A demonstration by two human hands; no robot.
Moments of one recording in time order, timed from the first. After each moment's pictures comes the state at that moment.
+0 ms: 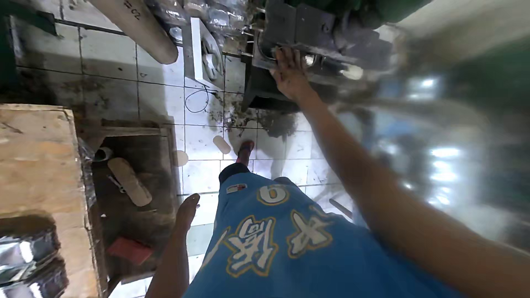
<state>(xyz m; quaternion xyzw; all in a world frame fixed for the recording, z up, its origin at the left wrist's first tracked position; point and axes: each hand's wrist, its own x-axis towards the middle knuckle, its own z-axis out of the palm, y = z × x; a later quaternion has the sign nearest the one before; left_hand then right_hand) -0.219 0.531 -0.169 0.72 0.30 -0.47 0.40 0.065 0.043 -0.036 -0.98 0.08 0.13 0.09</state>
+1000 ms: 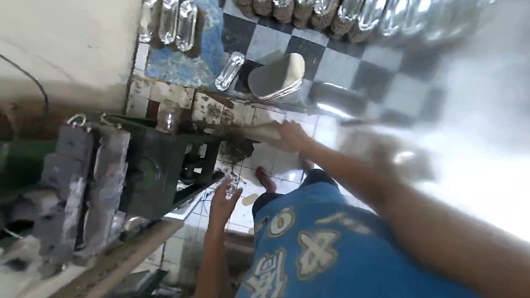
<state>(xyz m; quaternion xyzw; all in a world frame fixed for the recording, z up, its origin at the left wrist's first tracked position) -0.257 0.062 0.006 0.75 -0.48 -0.45 0.10 -0.545 -0.124 -0.065 -0.76 0.54 0.00 0.38</state>
